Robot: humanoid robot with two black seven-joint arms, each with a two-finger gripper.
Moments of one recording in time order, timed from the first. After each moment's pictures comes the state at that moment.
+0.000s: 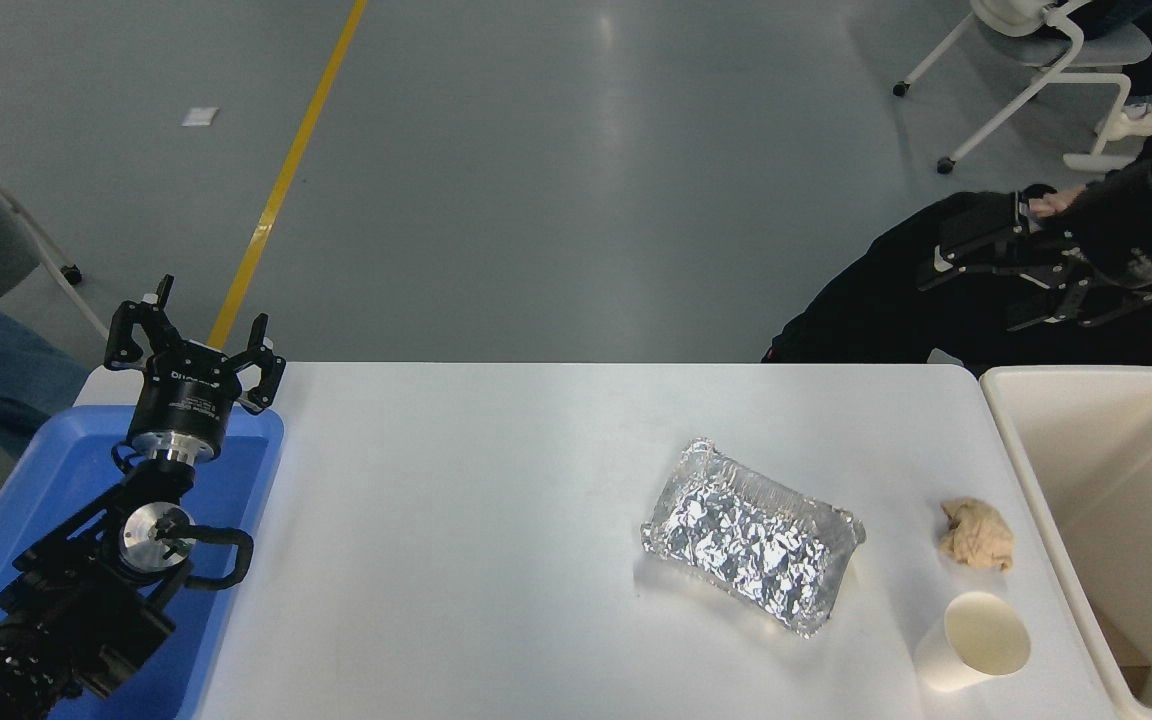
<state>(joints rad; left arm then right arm) -0.60 0.24 -0.89 -0.42 -0.07 -0.57 -0.52 2.16 -0.41 -1.50 1.12 -0.27 0.77 0.36</state>
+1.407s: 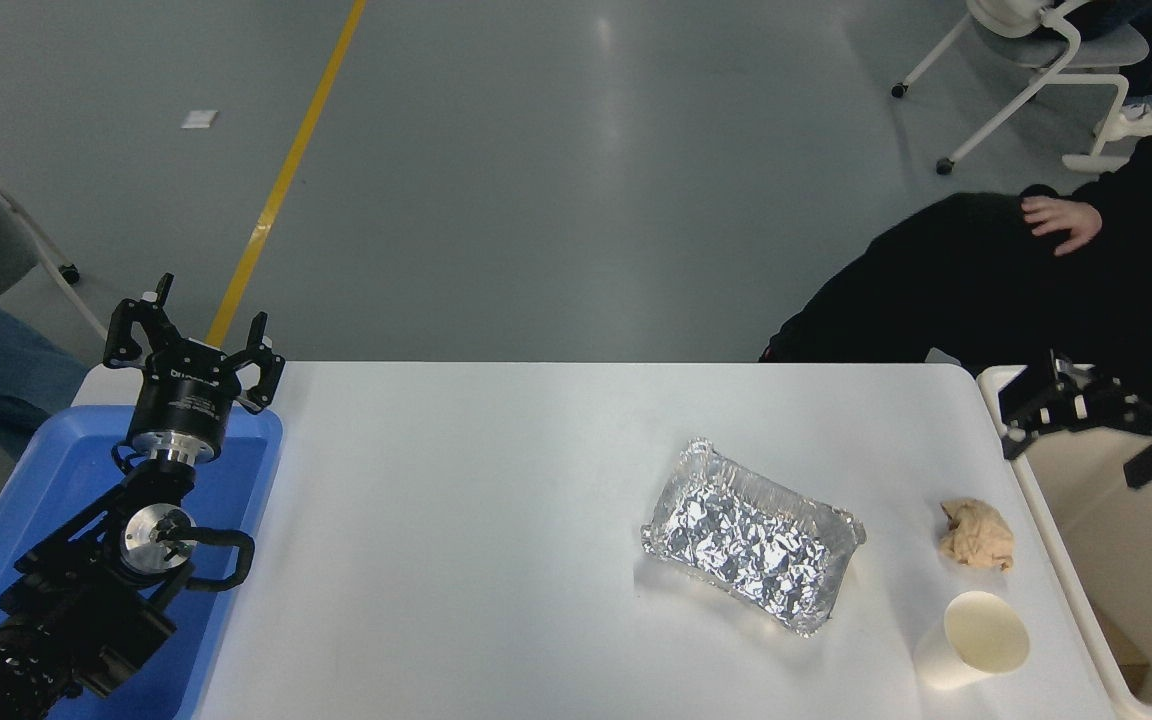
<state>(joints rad) -0.60 0.24 -0.89 -0.42 -0.07 -0.57 -0.52 1.98 -0.56 -1.44 1.33 -0.21 0.79 0.04</state>
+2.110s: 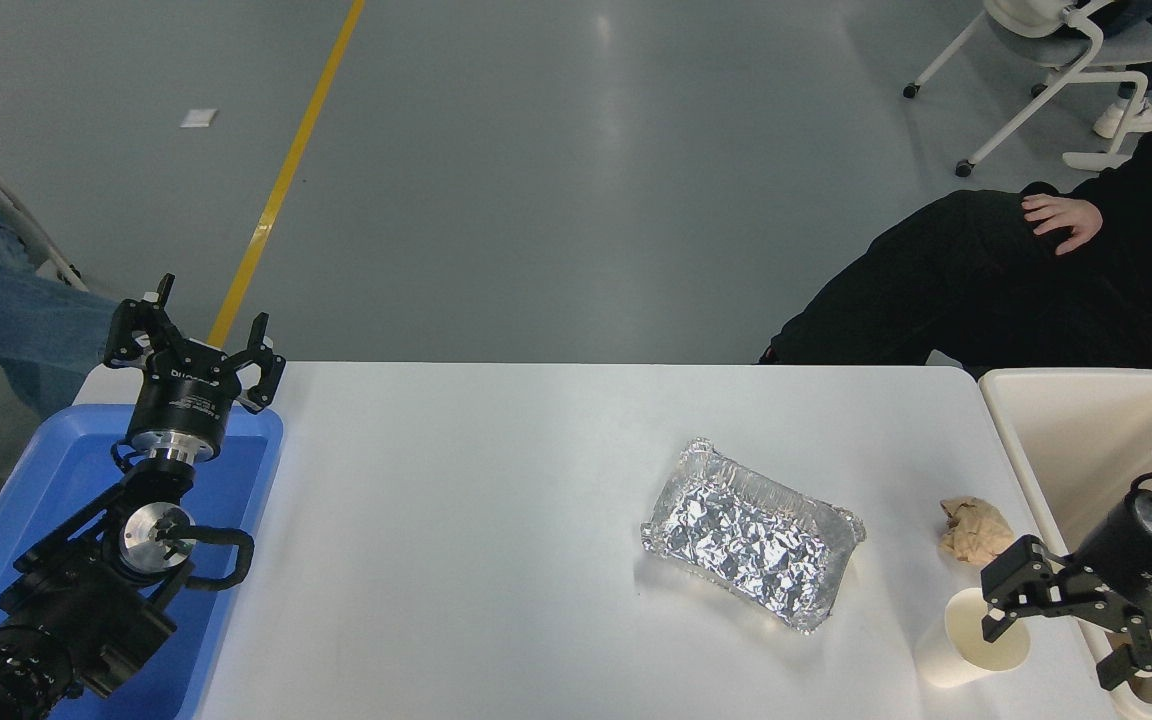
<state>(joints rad) -0.60 0.24 -0.89 -0.42 -0.07 -0.57 -0.52 1.63 -0.62 -1.32 1.33 -0.20 0.68 0.04</state>
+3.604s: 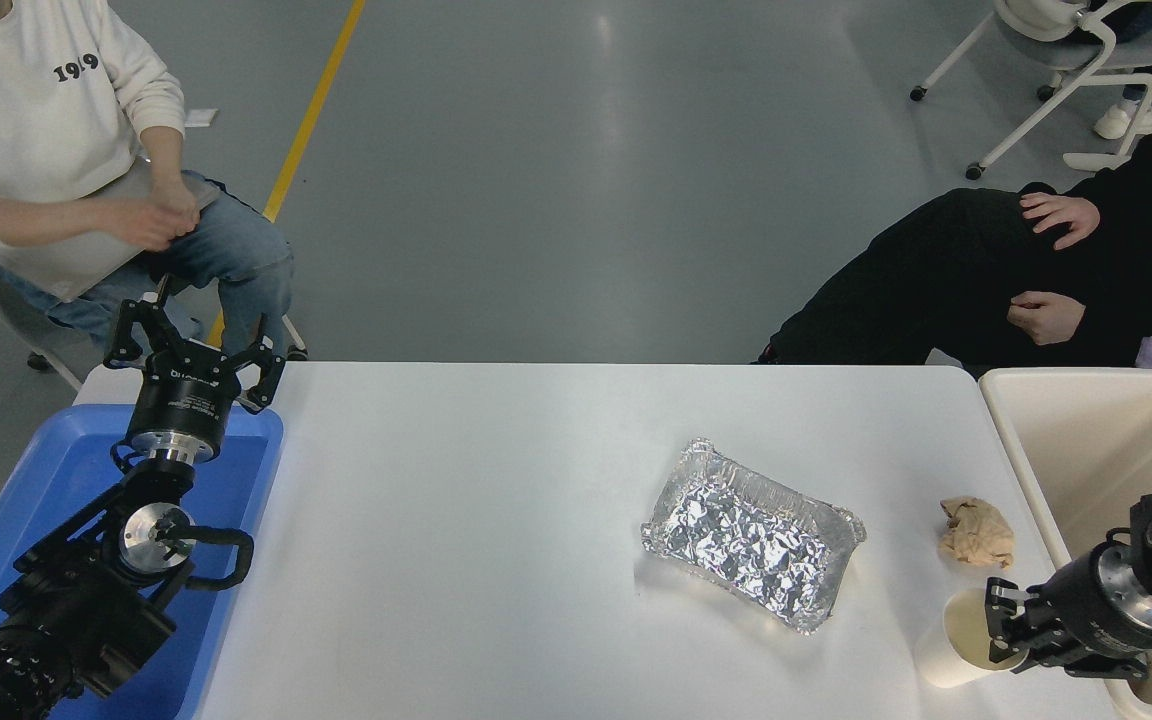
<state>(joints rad) -0.60 0.24 -0.90 -0.42 -0.07 -0.57 -0.52 1.44 -0.62 -1.23 1.30 -0.14 0.35 0.04</state>
